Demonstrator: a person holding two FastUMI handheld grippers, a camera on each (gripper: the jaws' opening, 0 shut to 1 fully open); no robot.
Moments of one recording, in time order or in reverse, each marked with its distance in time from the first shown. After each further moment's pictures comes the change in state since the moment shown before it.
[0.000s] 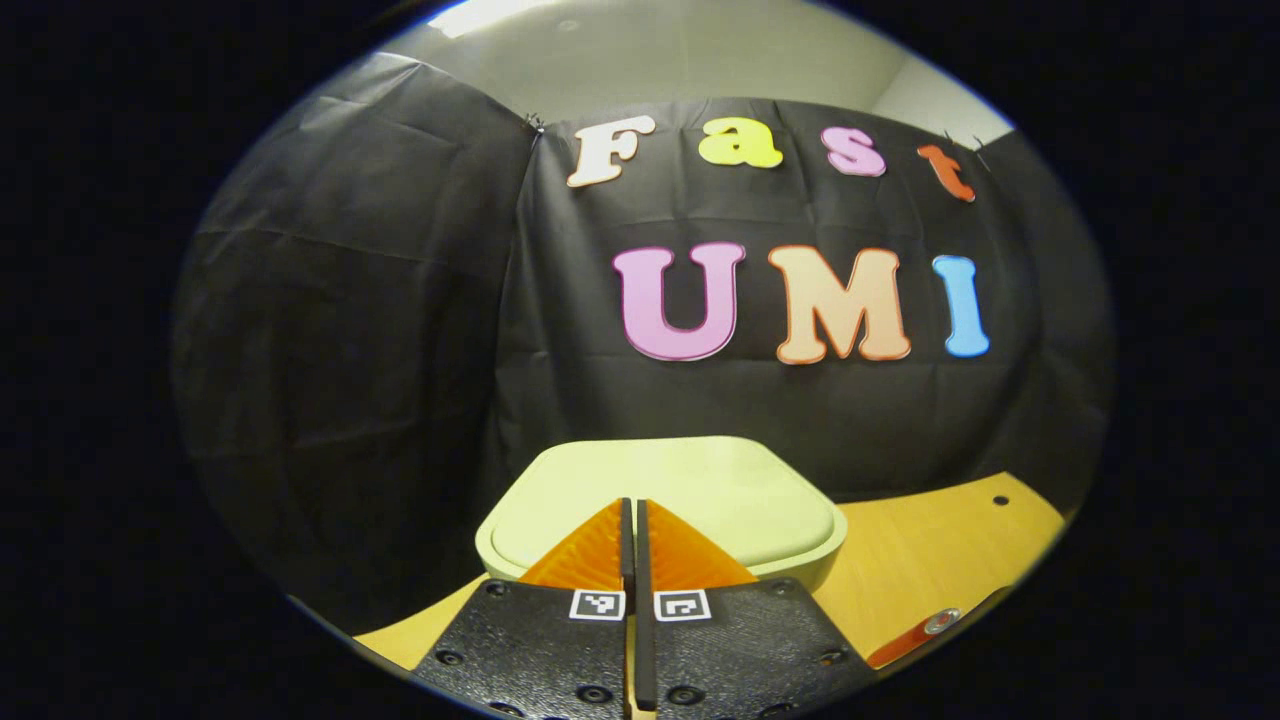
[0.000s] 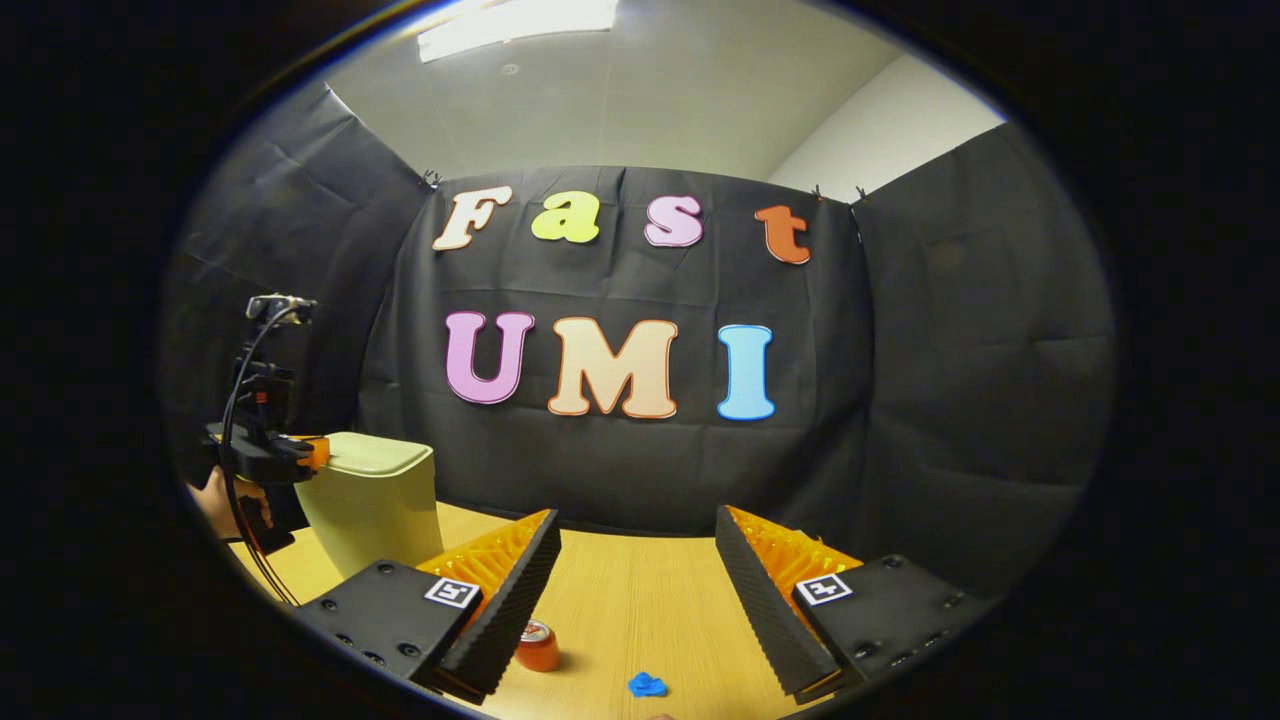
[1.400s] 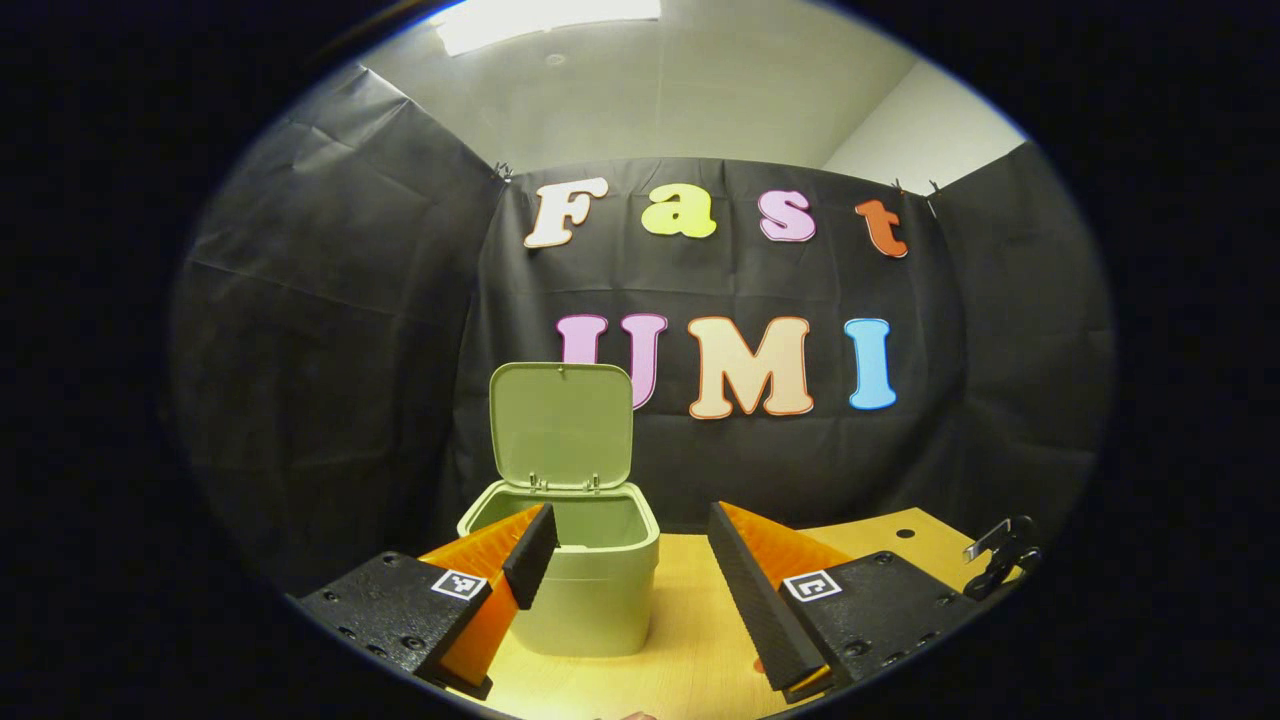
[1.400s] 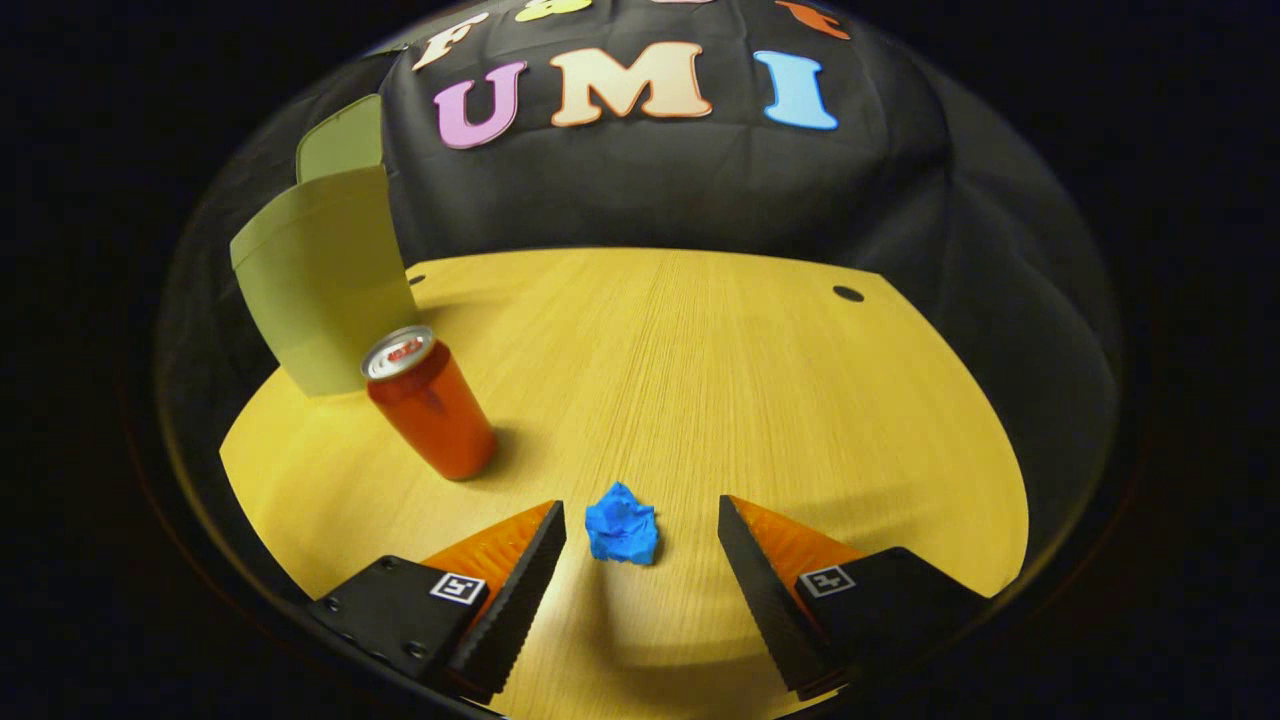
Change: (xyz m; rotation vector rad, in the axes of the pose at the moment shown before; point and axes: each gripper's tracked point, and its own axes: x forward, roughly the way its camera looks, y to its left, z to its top) left arm -0.134 -0.085 0.066 0.092 -0.079 -0.102; right arm 0.057 -0.039 -0.316 -0.036 0.799 0.206
